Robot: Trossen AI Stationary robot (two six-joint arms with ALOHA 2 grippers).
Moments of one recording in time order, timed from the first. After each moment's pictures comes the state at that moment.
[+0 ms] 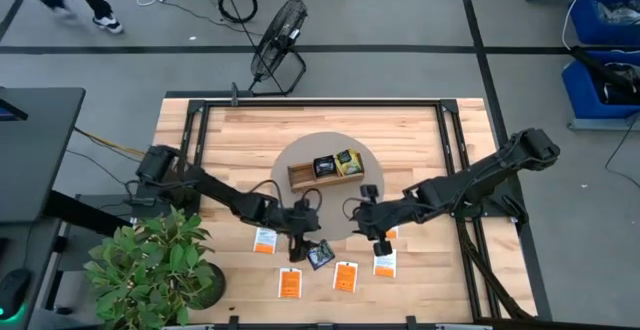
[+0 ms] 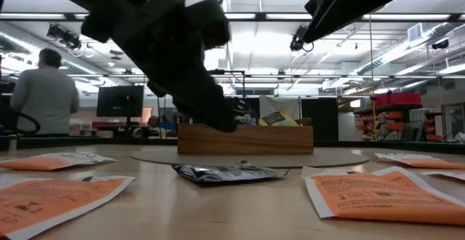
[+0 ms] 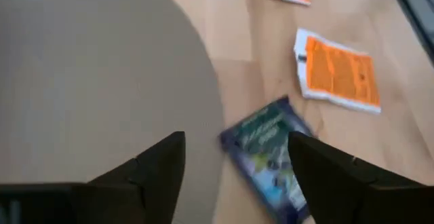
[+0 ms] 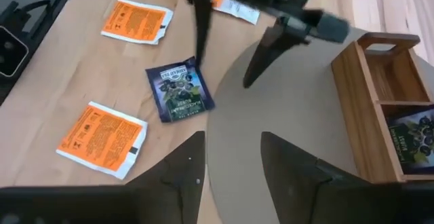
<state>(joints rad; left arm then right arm) -0.30 1.82 0.89 0.26 -0.07 -0.31 0.39 1.44 0.98 -0.35 0.19 0.08</state>
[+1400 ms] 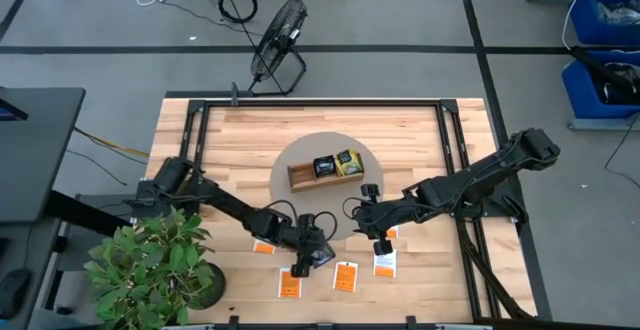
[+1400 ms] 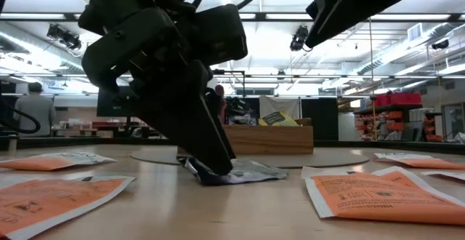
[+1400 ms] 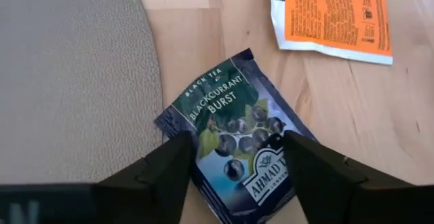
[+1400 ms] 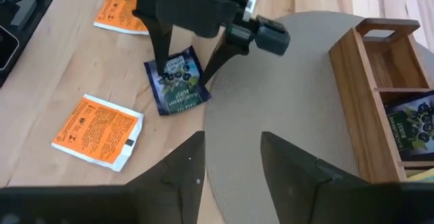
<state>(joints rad) -0.39 2.02 1.07 0.01 -0.08 -0.30 0.39 1.44 0.98 -0.38 0.19 0.09</state>
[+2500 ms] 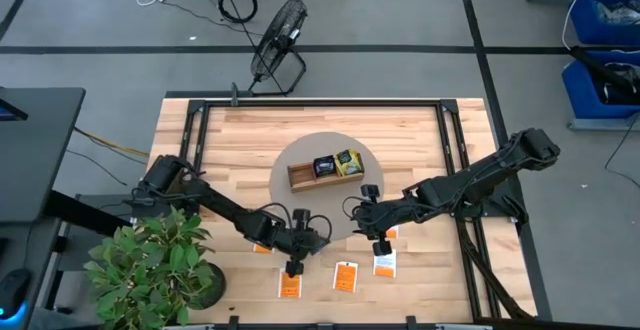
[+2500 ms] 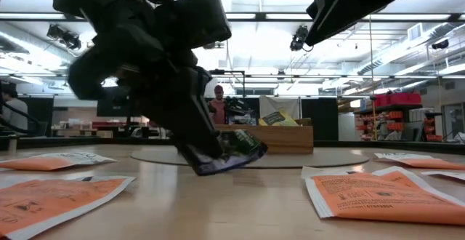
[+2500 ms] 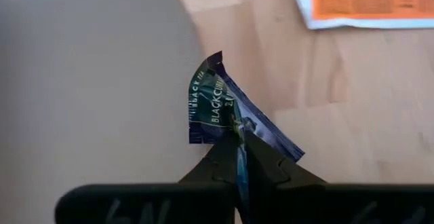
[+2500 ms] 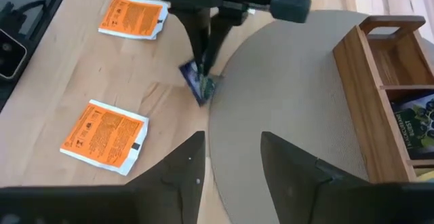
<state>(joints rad) -0.43 1.91 1.06 -0.05 -0.29 -0.17 0.39 1.44 0.98 -0.37 0.18 0.12</state>
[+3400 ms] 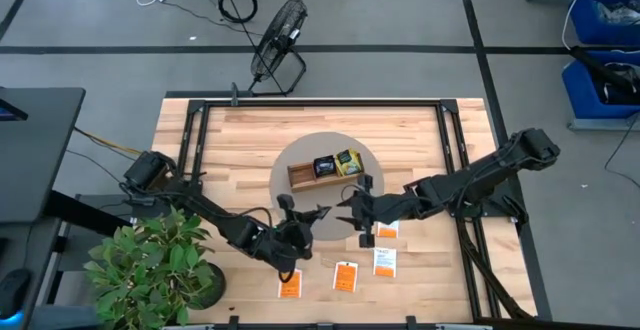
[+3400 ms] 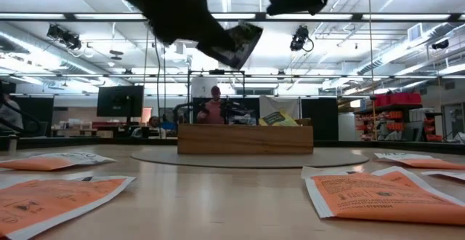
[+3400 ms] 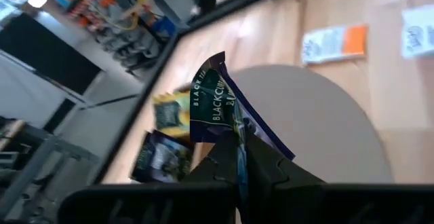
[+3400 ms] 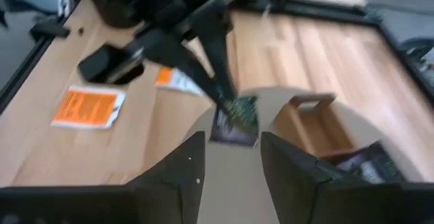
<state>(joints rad) -0.52 1.78 1.06 0.04 -1.05 -0.02 0.37 1.44 0.98 -0.12 0.37 0.07</state>
